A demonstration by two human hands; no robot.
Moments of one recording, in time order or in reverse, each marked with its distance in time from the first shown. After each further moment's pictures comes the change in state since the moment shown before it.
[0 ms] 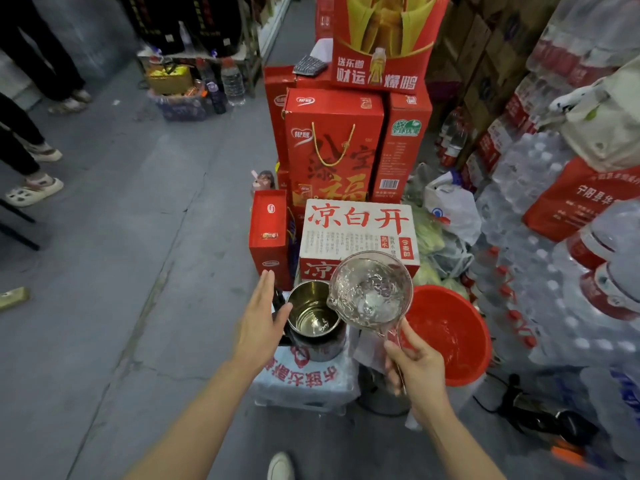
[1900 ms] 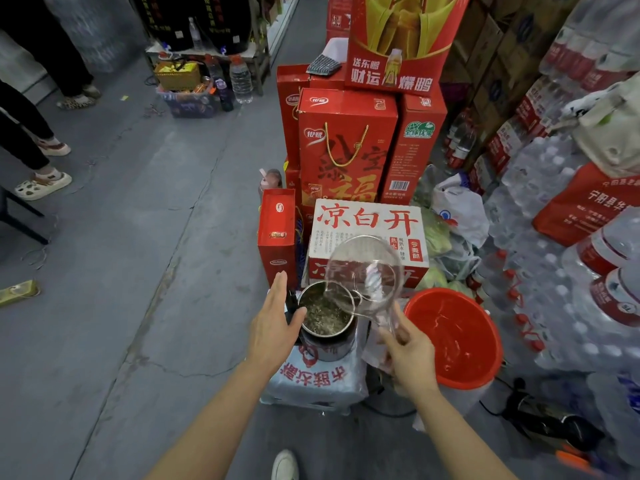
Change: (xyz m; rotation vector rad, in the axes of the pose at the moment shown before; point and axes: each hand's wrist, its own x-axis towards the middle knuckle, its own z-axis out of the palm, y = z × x) left_hand 0.000 -0.009 -0.002 -0.016 0.009 -0.011; right_hand 0.021 -0.006 0.038 -0.488 0.052 -0.246
